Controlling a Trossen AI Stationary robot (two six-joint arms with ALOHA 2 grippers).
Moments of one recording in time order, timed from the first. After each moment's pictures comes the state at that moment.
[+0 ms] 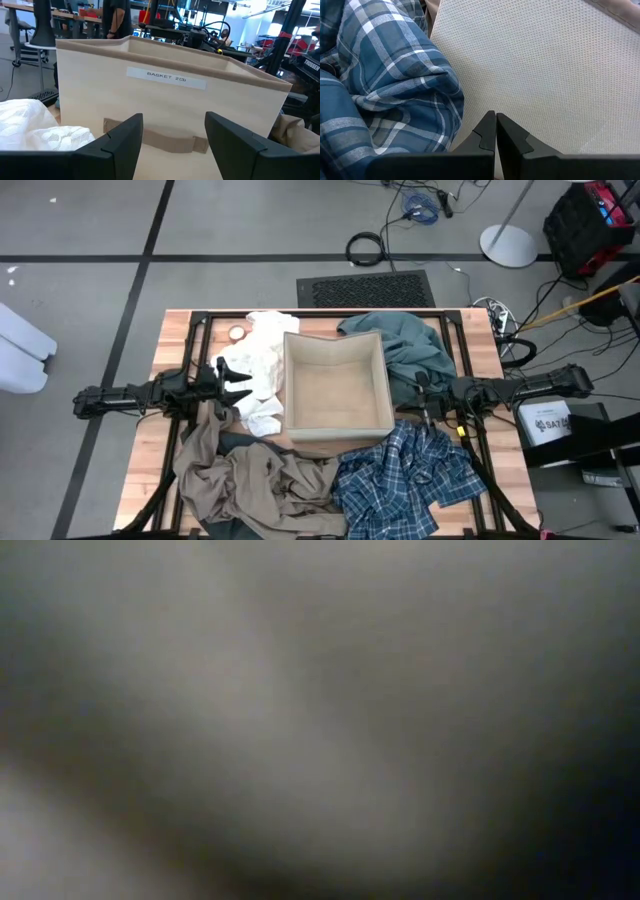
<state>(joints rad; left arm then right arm) 0.06 0.01 0.01 0.04 -0.05 -0.15 0.11 0.27 0.02 0.01 0.00 -0.48</state>
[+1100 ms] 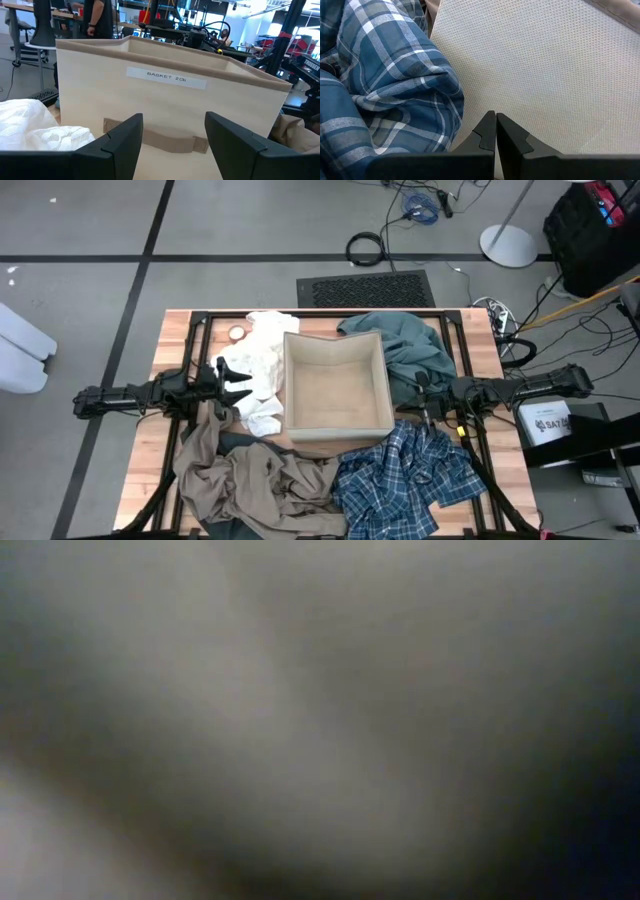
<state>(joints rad) 0.06 0.01 0.01 0.04 -0.05 -0.15 0.11 0.27 0.02 0.01 0.00 -0.48</state>
